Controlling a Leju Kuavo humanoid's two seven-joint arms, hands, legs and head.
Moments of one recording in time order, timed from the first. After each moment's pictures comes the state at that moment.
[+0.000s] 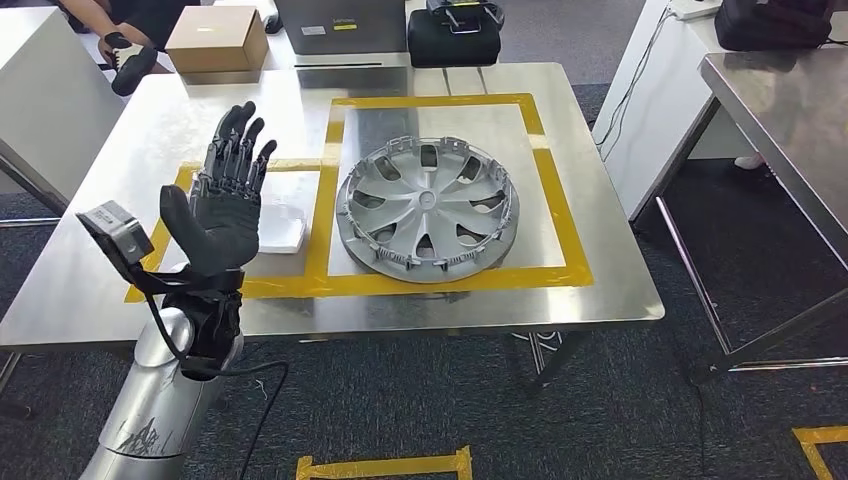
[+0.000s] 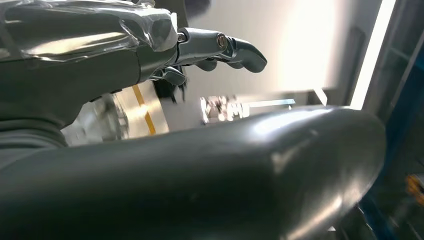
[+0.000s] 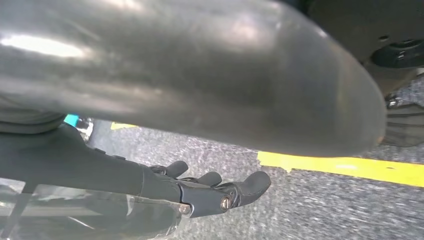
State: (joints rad) left arm -0.34 0.03 -0.32 -1.56 0.32 -0.15 -0.38; right arm -0.01 -0.12 1.19 -0.25 -1.01 -0.08 0.15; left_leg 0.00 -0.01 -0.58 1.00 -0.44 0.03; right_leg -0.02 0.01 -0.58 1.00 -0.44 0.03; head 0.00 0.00
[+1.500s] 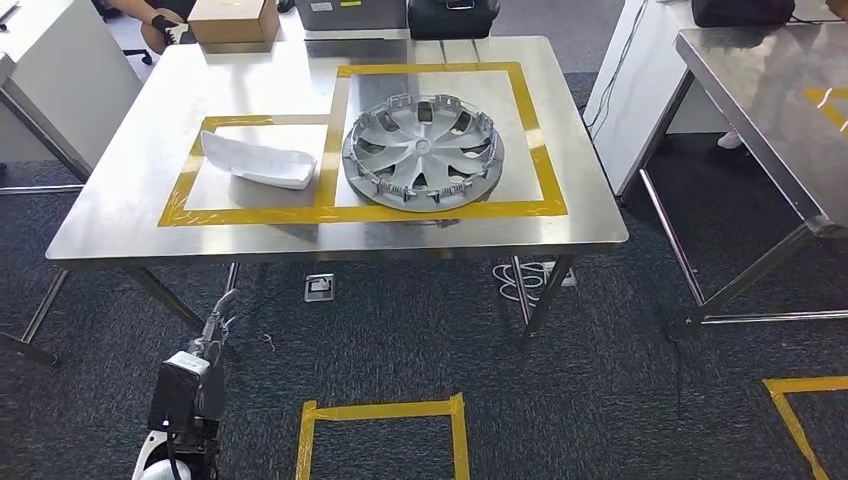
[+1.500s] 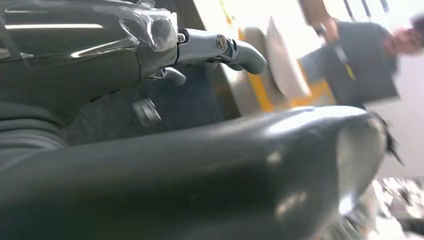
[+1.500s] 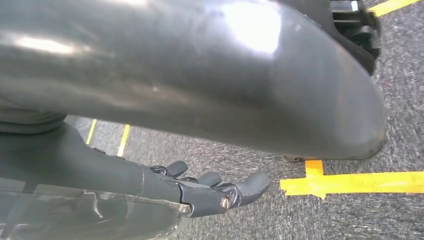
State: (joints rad) left arm 0.11 0.25 -0.38 -1.46 0.09 0.33 -0.37; right arm 0.04 -0.21 1.23 -0.51 -1.26 -0.19 0.03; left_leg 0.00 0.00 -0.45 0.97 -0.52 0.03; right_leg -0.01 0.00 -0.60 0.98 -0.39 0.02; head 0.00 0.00
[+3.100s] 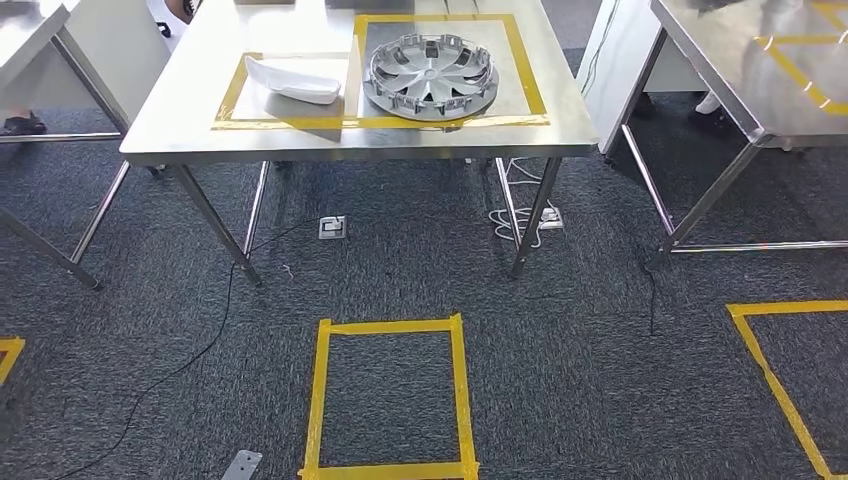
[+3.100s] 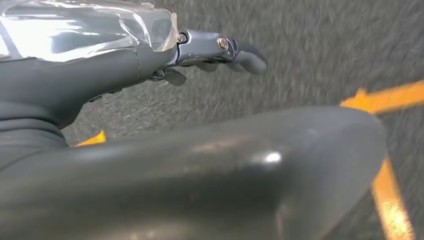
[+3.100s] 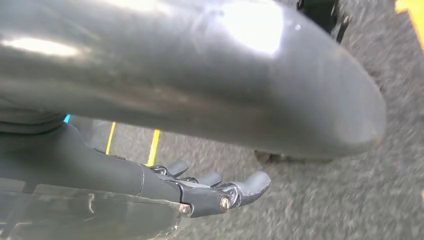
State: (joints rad) left arm -0.04 0.05 -0.27 -0.31 0.08 0.21 0.07; right arm -0.06 -0.08 1.28 -0.26 -1.29 -0.14 0.06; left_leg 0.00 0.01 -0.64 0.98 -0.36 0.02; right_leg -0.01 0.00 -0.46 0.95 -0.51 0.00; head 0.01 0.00
